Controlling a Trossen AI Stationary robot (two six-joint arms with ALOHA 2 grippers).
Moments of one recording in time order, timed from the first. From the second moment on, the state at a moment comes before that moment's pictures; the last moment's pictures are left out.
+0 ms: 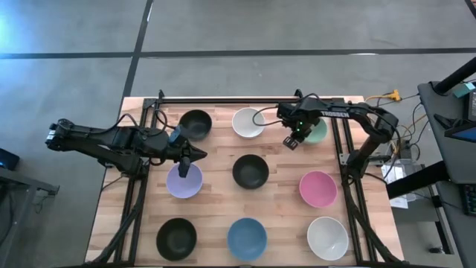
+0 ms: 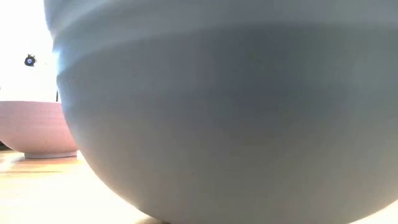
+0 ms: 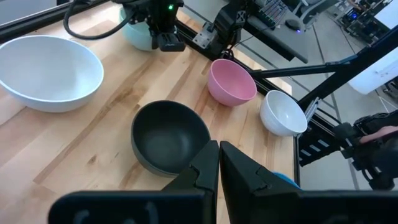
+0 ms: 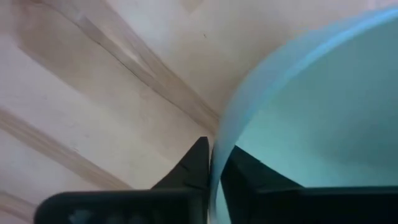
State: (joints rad) left arm -0.15 0.93 1.00 -0.49 -0.20 -0.65; right arm -0.54 1.67 1.08 -1.07 0.02 0.20
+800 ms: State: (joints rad) left arm -0.15 0.93 1.00 -0.49 -0.21 -0.64; right arm -0.46 1.22 1.09 -1.01 -0.17 0.27
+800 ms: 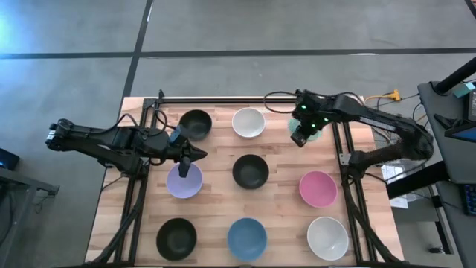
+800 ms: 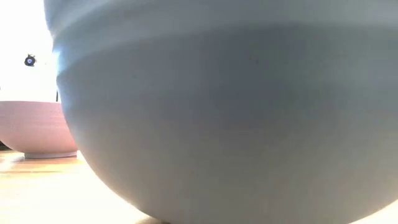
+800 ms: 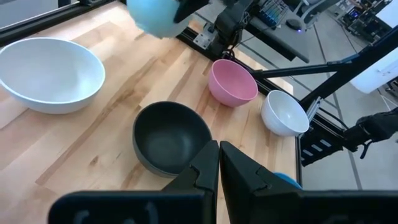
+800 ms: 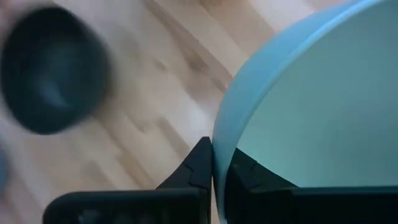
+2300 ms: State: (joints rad) left arm -0.30 0.68 0.87 -0.77 0.14 -0.67; right arm 0.34 2.01 2.03 -1.03 0.21 0.06
